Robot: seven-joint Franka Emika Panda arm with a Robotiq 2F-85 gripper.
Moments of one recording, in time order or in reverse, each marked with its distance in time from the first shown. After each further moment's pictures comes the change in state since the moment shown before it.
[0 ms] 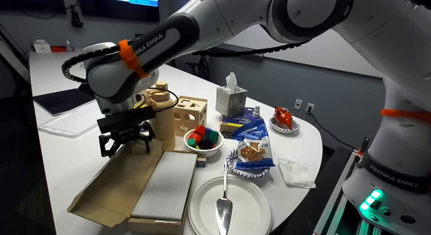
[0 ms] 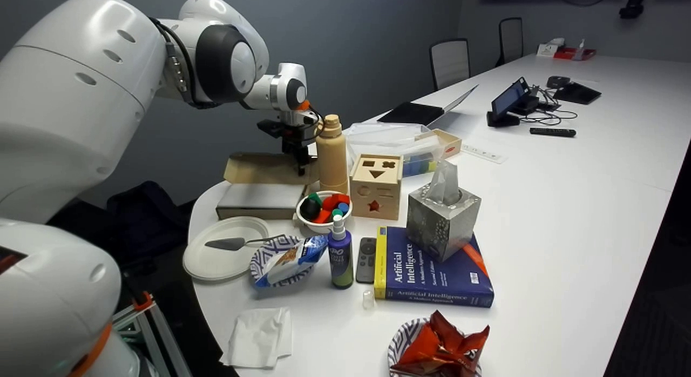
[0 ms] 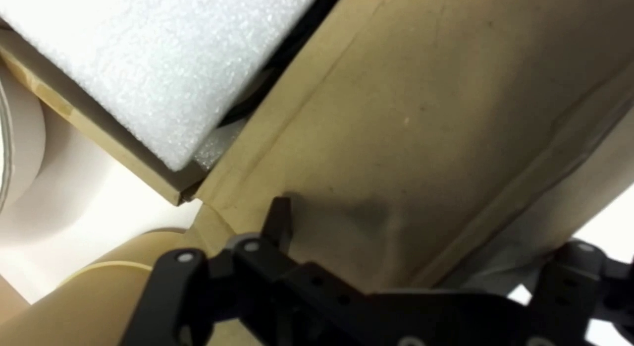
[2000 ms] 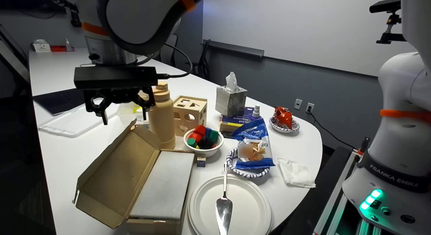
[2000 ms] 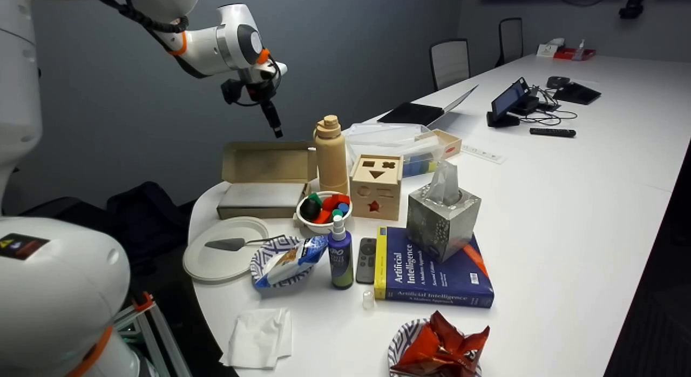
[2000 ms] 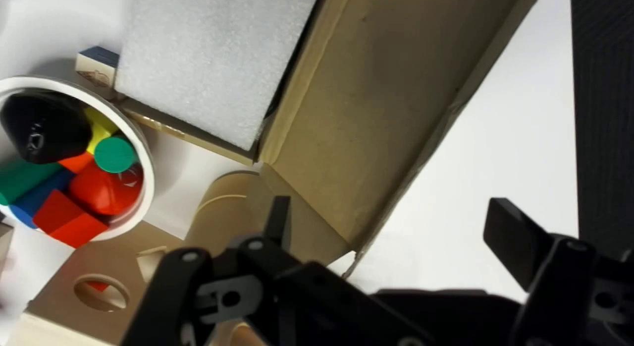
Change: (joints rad) arm 0.136 -0.507 -0.070 -0.508 -0.147 0.255 0.411
